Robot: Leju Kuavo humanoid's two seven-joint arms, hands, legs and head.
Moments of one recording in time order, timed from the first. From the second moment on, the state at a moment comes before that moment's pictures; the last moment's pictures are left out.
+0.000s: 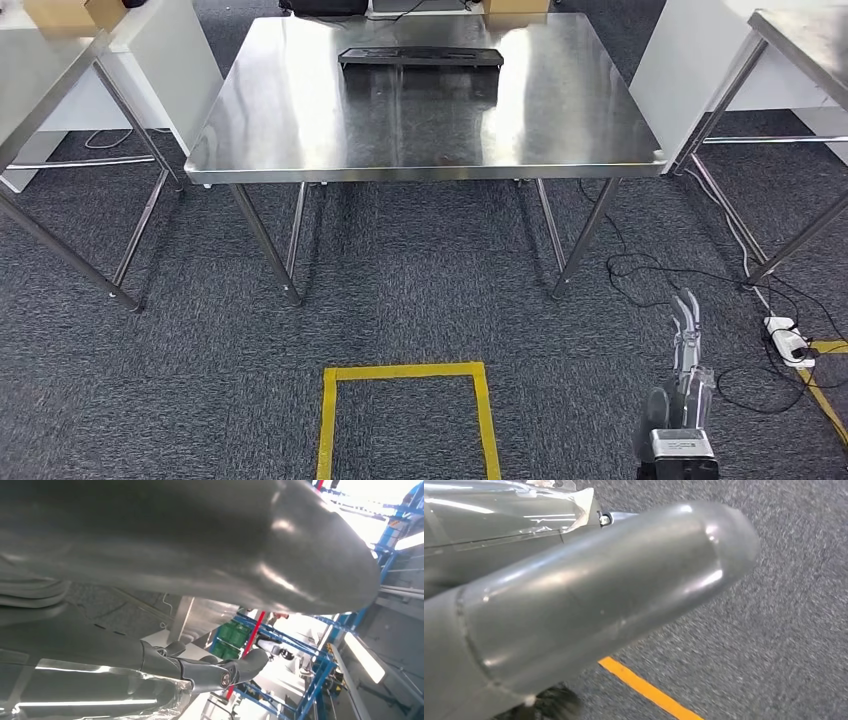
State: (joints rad) left arm -0.07 -0.13 1.06 -0.25 -0.24 0.38 -0.50; right arm 0.26 0.11 0.06 -1.73 0.33 -0.34 -0.54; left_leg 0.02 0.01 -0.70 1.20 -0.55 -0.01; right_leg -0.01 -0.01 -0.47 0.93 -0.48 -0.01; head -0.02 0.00
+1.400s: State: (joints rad) left arm -0.08 -0.12 1.02 -0.23 -0.28 0.33 -0.57; right arm 0.36 0.09 -0.02 -1.82 0.25 -0.36 -0.60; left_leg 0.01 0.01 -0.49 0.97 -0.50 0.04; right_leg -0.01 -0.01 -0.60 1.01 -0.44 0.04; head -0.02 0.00
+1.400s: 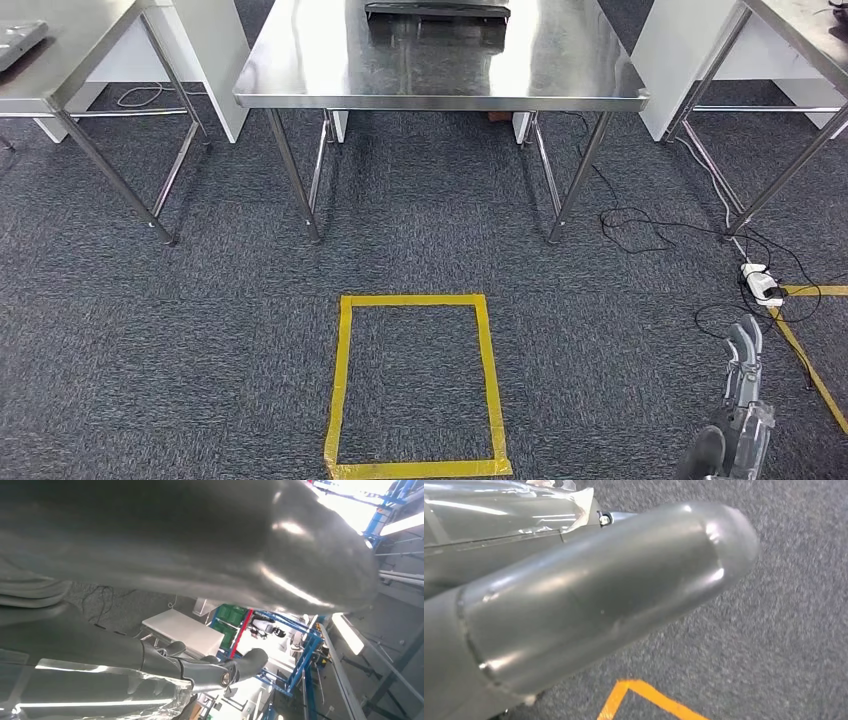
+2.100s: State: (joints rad) left arm -0.07 -0.12 1.02 -0.23 -0.27 0.34 -0.57; right arm 0.36 0.09 -0.02 -1.82 0.26 -0.35 -0.60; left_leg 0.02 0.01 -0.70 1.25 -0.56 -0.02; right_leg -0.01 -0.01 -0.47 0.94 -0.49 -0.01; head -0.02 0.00
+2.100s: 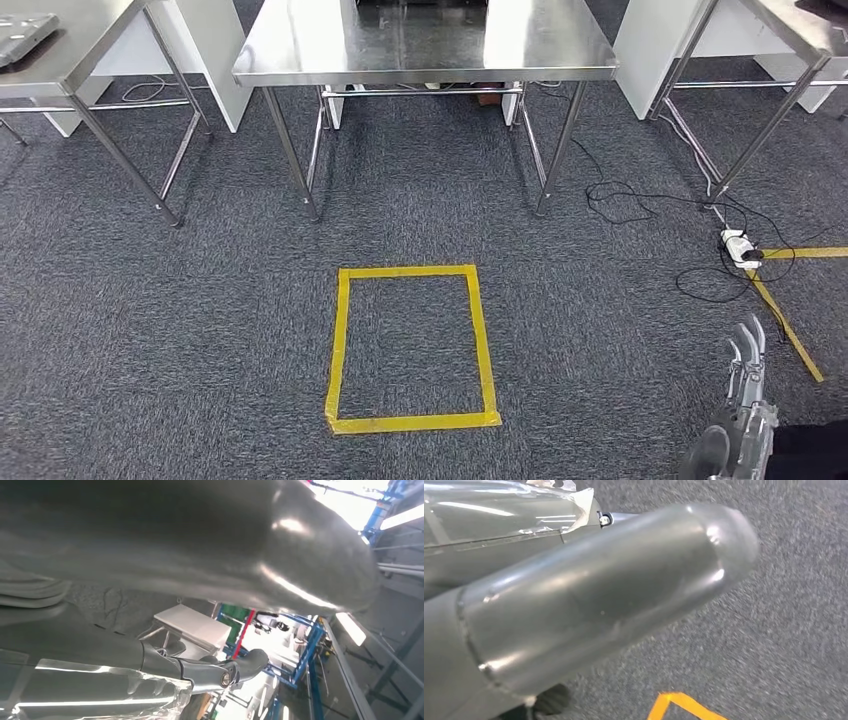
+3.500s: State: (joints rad) left arm -0.05 -0.14 1.02 -0.22 -0.31 0.35 -0.55; right arm 0.42 0.12 -0.09 -1.83 0.18 -0.23 -0.57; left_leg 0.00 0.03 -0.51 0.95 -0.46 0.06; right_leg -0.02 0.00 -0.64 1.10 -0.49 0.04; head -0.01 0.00
